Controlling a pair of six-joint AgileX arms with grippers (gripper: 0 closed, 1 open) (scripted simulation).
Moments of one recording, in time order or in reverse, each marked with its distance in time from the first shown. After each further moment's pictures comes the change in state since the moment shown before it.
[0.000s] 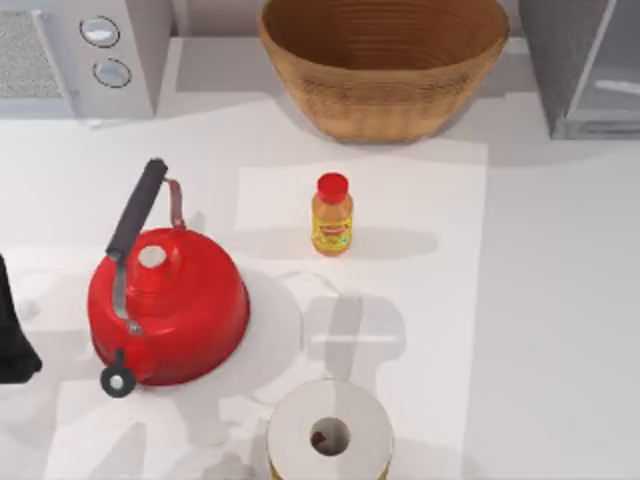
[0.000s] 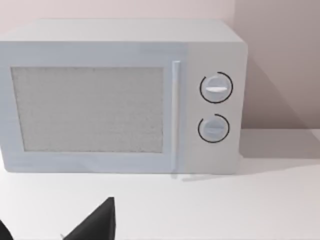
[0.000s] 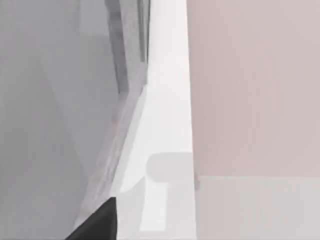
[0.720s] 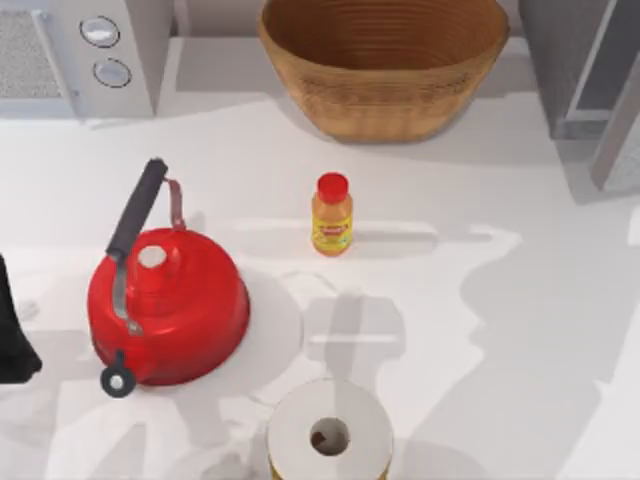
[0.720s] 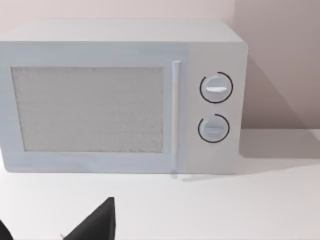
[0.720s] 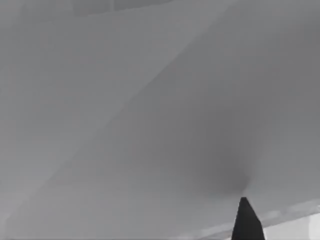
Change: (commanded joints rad) left arm 0.000 0.000 0.000 0.000 0.000 0.000; right arm 0.682 -0.120 -0.176 0.215 0.500 0.417
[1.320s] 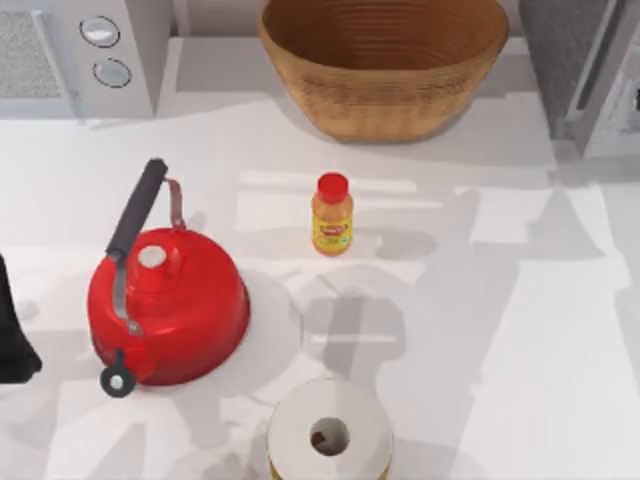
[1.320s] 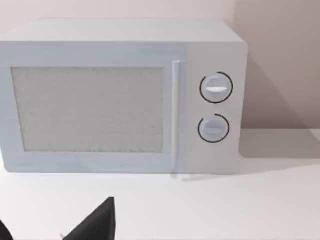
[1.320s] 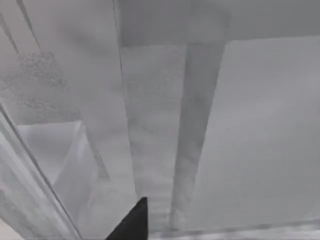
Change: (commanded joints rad) left arm 0.000 0.000 0.000 0.000 0.000 0.000; right arm 0.208 -0.077 -0.112 0.112 0.213 0.195
